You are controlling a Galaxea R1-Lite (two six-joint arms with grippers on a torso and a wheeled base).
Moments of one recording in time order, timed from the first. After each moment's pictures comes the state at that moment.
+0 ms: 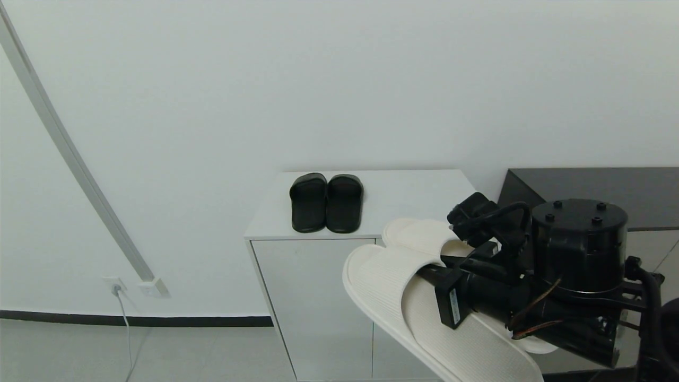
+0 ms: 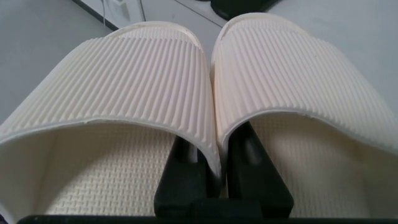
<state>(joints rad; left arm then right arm) 0.00 0.00 0.00 0.01 -0.01 0.00 0.82 1.62 -0.71 -0.64 -0.11 -0.02</state>
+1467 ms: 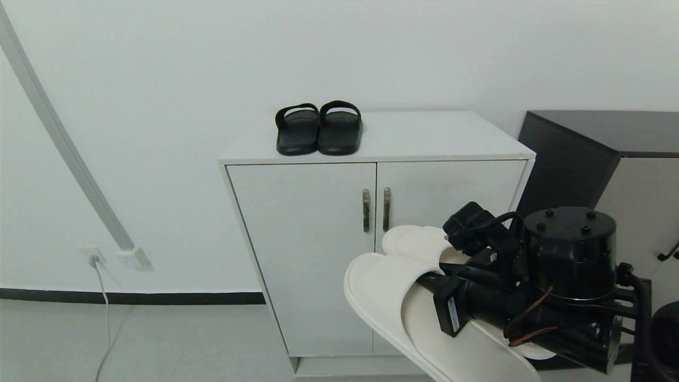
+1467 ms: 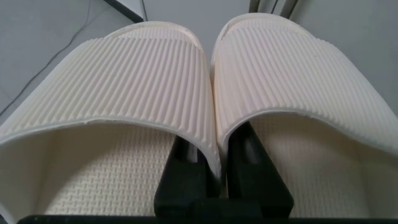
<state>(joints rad) 0.00 0.00 0.00 0.01 -0.01 0.00 0.83 1.63 -0.70 -0.64 -0.11 -0.03</state>
